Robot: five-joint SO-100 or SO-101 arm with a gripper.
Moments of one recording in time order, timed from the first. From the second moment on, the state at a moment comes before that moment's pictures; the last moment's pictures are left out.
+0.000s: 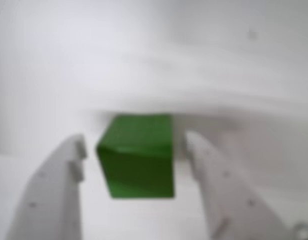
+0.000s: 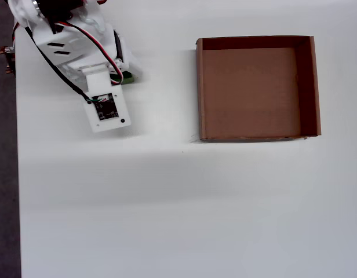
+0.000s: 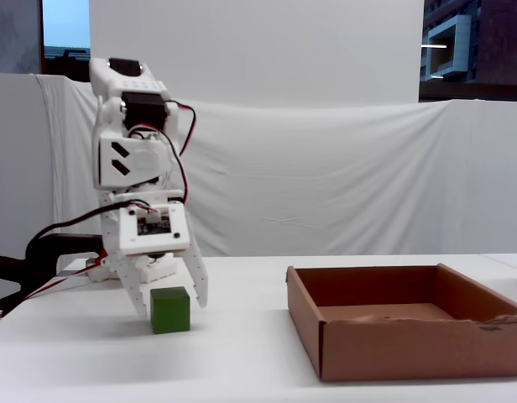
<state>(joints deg) -19.9 111.1 137.2 40.3 -62.8</state>
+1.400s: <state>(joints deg) -21.0 111.4 137.3 43.8 -62.8</state>
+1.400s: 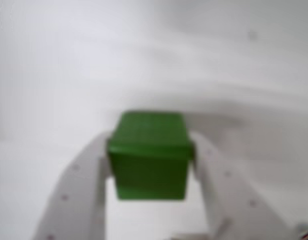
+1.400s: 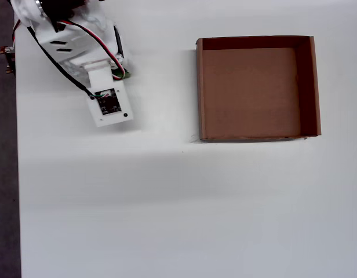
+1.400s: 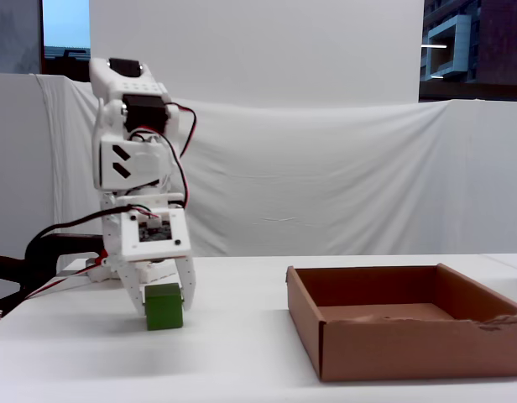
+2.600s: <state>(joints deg) -47.9 98.6 98.0 66.9 -61.8</state>
